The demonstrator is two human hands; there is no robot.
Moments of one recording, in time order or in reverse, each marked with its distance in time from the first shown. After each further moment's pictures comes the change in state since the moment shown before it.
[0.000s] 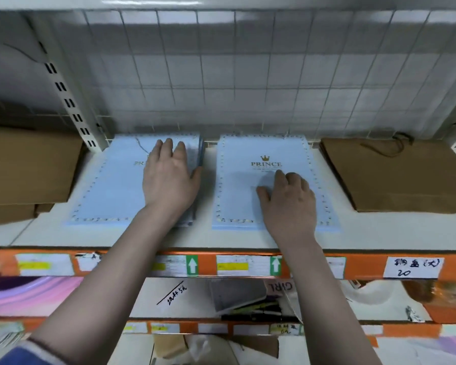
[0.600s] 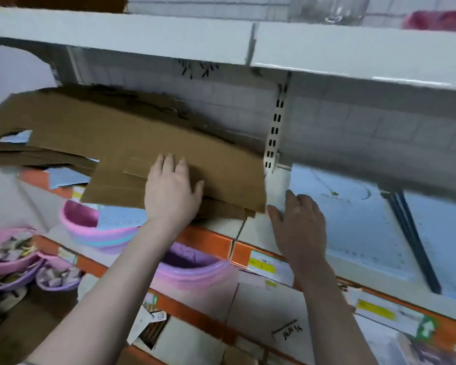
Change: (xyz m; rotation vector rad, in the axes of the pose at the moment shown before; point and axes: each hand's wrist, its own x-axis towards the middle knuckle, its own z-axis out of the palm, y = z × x) left_hand -0.051 -0.316 -0.136 0.152 0.170 -0.313; right_hand -0.054 -0.309 0.063 0.138 -0.003 -0.285
